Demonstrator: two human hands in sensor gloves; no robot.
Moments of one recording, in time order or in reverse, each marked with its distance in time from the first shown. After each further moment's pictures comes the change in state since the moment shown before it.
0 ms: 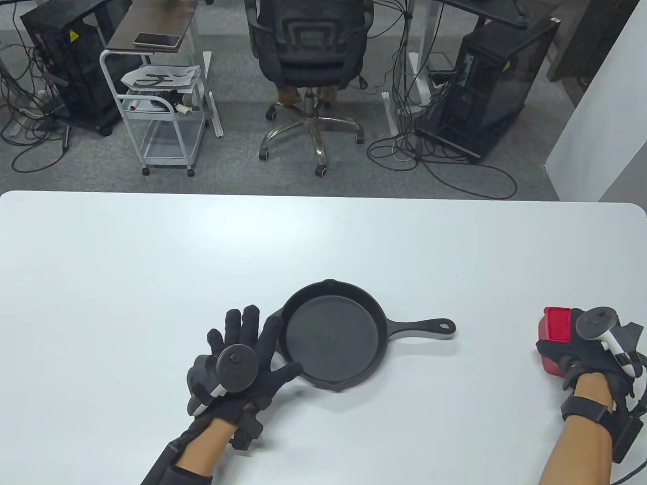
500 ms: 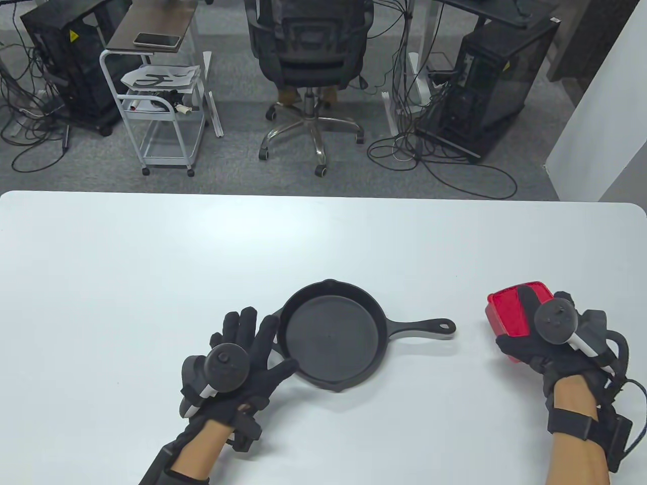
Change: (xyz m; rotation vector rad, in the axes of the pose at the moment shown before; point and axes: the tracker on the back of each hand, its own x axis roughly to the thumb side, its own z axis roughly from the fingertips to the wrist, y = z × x) left_hand -0.002 0.013 0.006 0.005 0.005 0.122; right_hand 0.091 -0.048 0.073 -0.178 -0.395 0.096
